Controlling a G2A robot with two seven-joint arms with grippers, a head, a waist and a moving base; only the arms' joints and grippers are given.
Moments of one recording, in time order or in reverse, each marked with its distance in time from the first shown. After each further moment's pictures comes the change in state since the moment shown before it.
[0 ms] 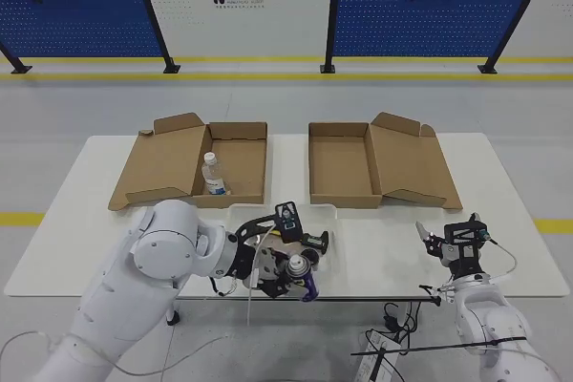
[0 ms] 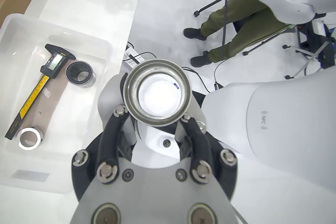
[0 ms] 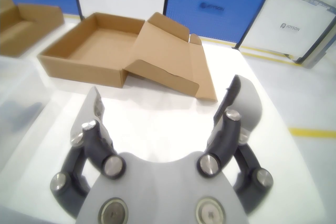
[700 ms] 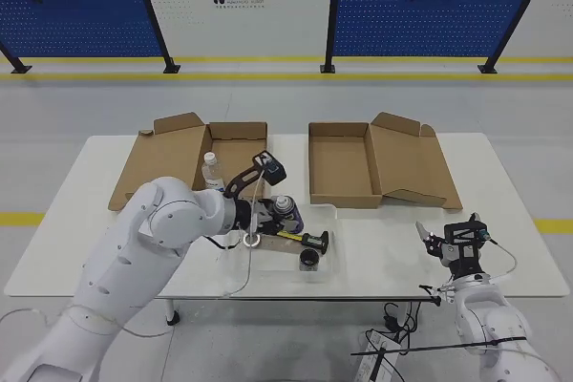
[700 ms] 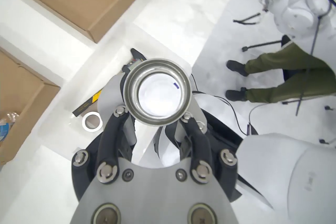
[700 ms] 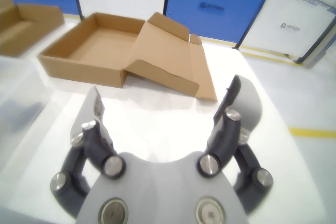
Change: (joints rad) left arm -0.170 -0.002 0.078 0.214 0.278 0.189 0.295; right arm 0.000 0.000 0.000 0.000 0.000 0.000 0.000
